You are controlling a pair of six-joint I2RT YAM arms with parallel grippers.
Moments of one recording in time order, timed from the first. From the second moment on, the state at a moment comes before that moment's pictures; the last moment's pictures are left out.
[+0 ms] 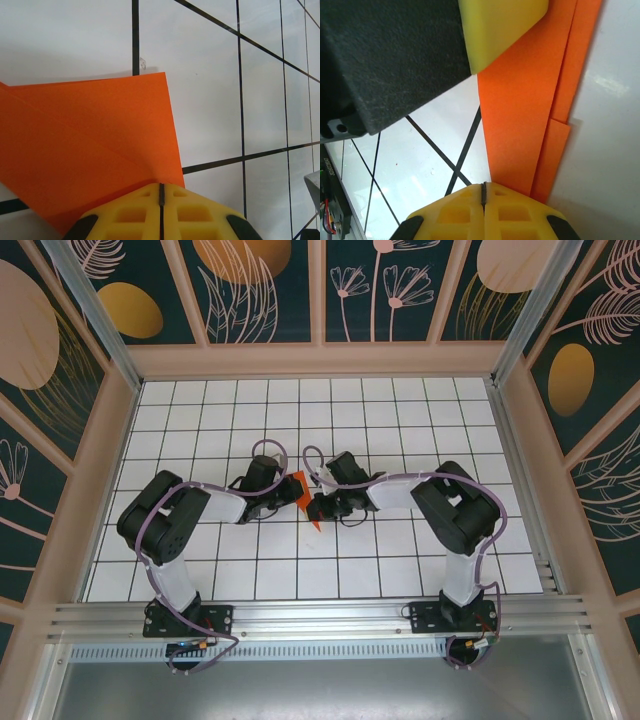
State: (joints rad) left arm -0.54 1.81 0.70 0.38 0.25 -0.85; right arm 0.73 1.89 0.95 -0.05 -0.58 0.47
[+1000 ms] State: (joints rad) left arm -0.54 1.79 0.80 0.17 0.21 -0.80; right arm 0.69 1.55 0.79 -0.12 -0.38 0.45
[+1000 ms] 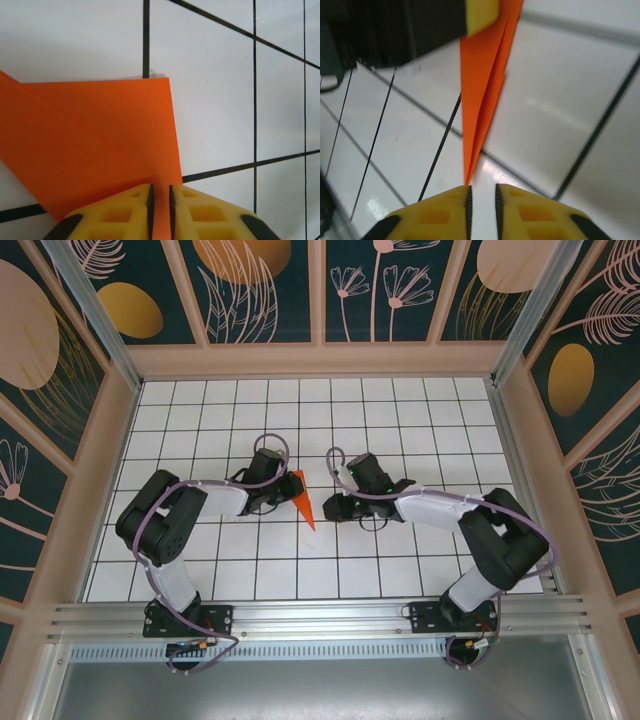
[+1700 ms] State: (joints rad) left arm -0.69 1.73 1.09 -0.39 -0.18 -0.89; right arm 0.42 1.43 0.63 0.03 -0.14 0.61
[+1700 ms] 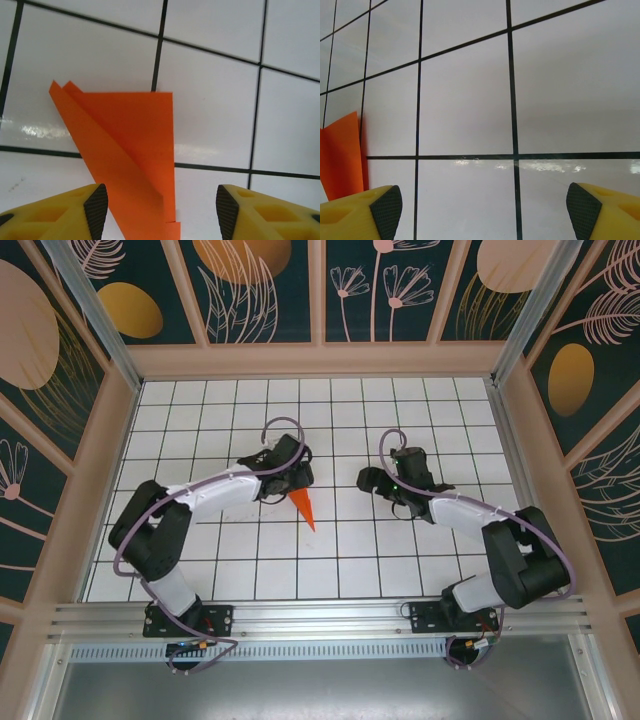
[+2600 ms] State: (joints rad) left arm -0.72 1.75 1.07 -0.42 -0.25 -1.05; right arm 0.42 1.40 0.63 0.04 -0.12 0.61
